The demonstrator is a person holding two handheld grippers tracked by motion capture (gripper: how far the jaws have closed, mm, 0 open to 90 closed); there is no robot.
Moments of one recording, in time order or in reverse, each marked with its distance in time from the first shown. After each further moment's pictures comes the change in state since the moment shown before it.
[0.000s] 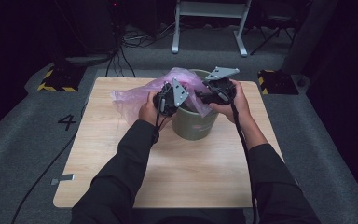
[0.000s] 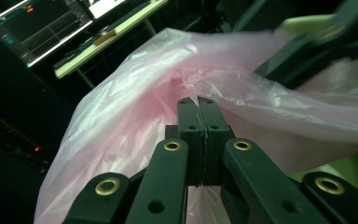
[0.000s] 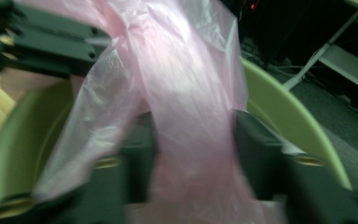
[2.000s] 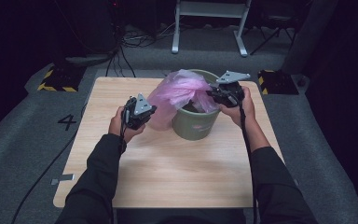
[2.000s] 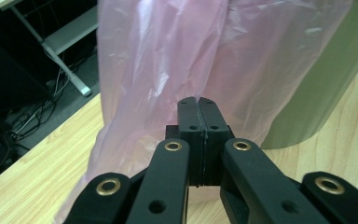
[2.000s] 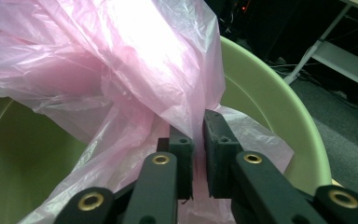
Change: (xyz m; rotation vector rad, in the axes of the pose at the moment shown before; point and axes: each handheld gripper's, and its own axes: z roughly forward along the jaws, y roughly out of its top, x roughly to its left) left arm 0.047 -0.108 -0.025 0.121 -0.187 -0.149; right arm -0.021 -0.031 -0.003 -0.041 -0.015 0.053
